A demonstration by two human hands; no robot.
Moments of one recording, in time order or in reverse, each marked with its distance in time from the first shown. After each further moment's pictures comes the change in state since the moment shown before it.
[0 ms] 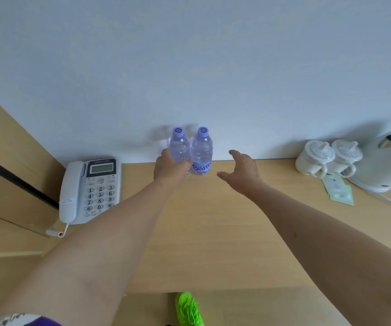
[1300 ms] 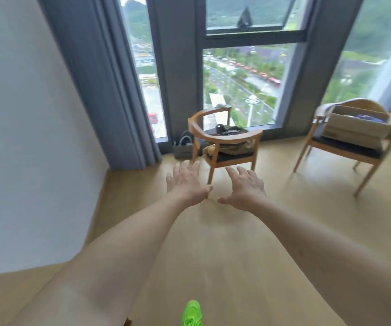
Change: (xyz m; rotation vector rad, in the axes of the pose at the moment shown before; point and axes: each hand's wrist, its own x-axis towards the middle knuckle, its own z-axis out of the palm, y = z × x) left_hand -0.755 0.241 0.587 0.647 -0.987 1.836; right_hand -0.664 0.524 -0.332 -0.149 0.736 1.444
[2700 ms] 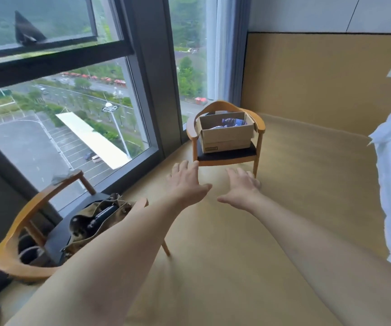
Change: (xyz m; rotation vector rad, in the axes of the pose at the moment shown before) left_hand 0.594 0.461 0.174 -0.066 -0.208 0.732; right_hand 0.463 0.422 -0.112 0.080 0.161 0.802
